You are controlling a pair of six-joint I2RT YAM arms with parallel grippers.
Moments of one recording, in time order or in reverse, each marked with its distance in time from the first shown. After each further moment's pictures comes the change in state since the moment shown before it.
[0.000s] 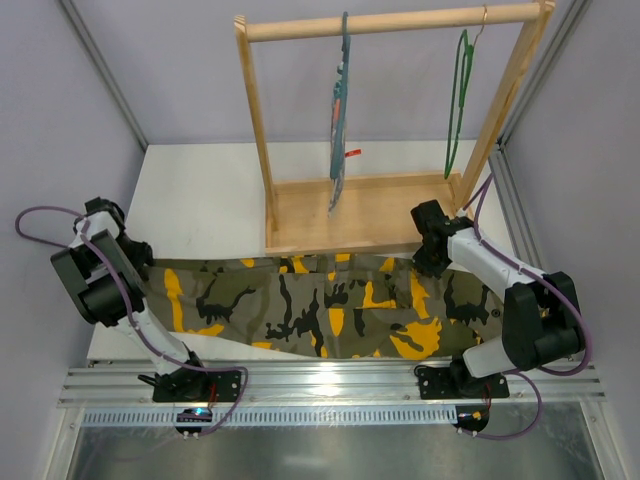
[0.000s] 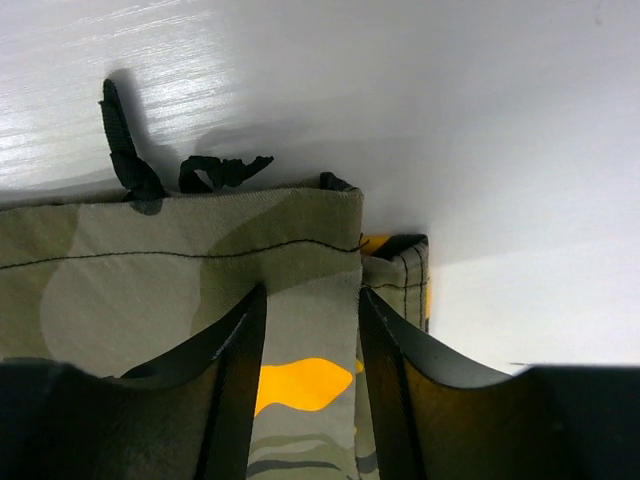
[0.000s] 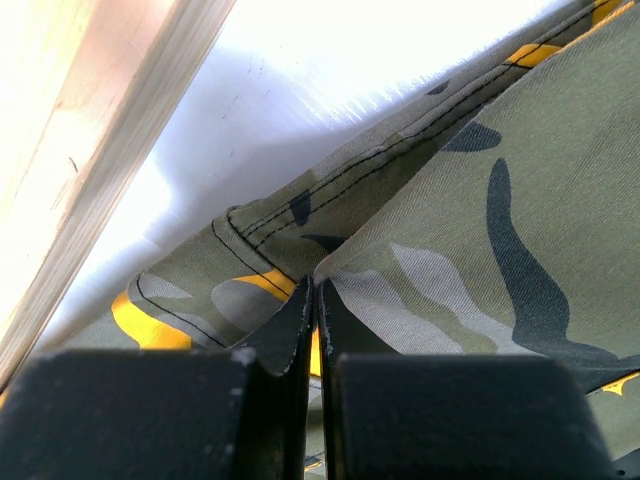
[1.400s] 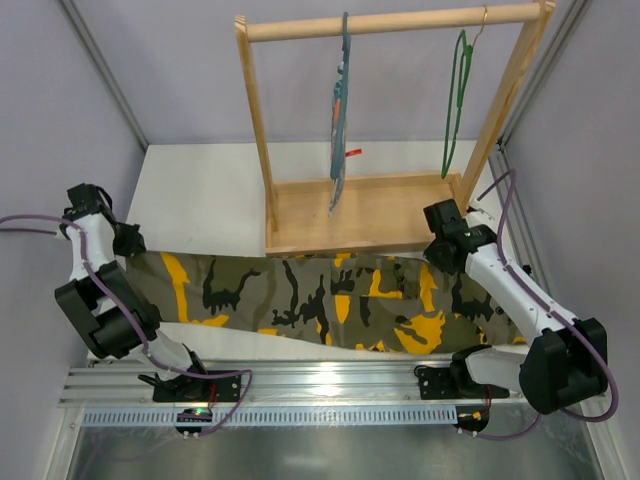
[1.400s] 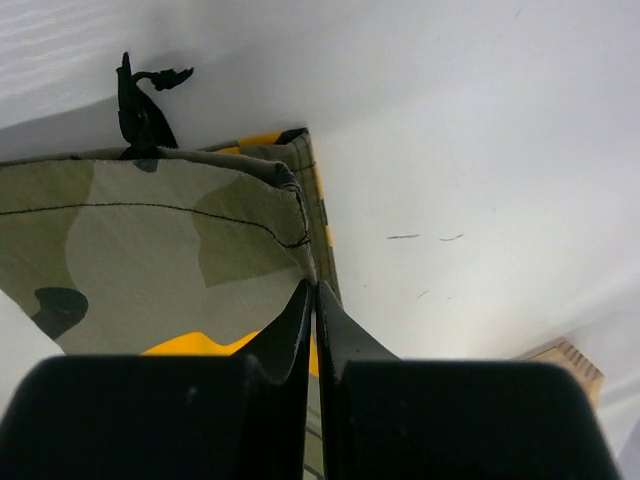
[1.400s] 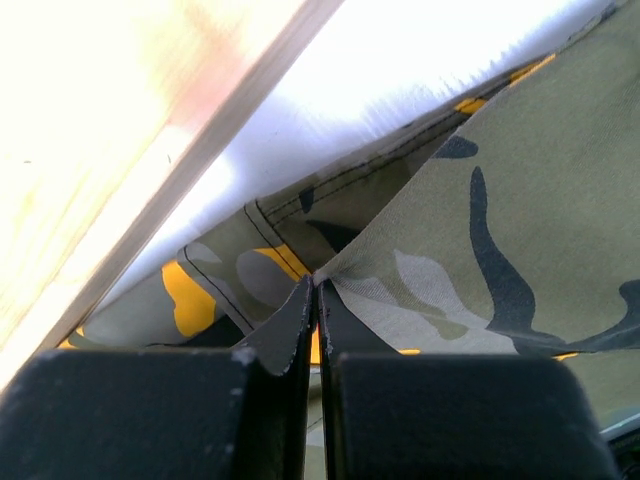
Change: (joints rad) left arm -0.006 -0.254 0.000 -0.020 0.098 0.000; right arm 0.006 -0.221 -0.002 -0.029 0.093 -0.083
